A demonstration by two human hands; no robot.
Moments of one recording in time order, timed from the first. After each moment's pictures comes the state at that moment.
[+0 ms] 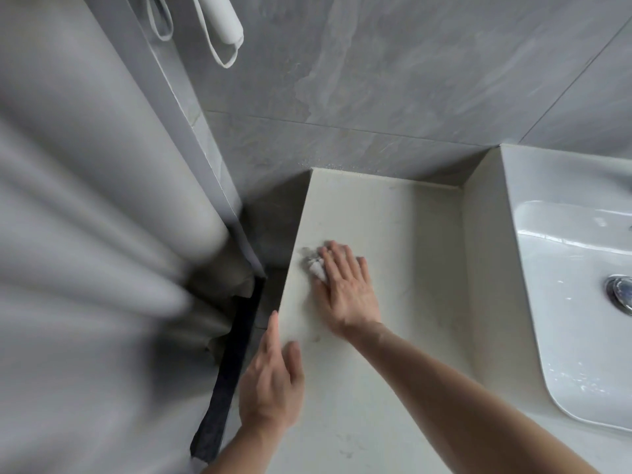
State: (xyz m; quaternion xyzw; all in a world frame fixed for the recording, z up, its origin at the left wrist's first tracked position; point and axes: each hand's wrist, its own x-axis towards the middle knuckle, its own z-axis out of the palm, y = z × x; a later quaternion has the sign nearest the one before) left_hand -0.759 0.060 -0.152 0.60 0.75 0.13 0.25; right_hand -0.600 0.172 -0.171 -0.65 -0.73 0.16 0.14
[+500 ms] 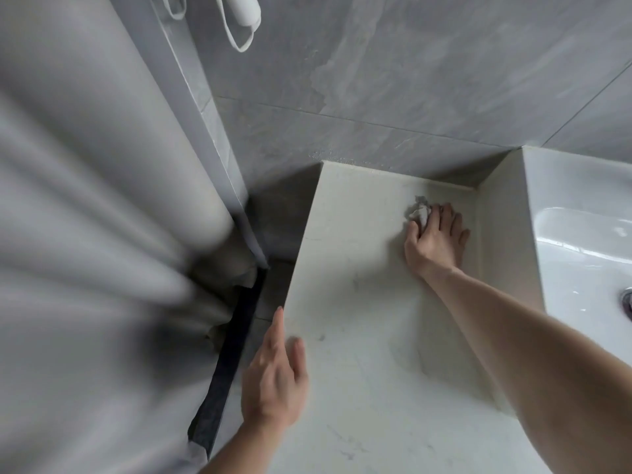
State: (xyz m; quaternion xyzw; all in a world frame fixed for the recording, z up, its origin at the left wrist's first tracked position) left_hand -0.759 0.061 -0.152 0.59 0.76 0.12 0.24; right_hand -0.469 0.264 -0.171 -0.84 -0.53 0.10 0.09
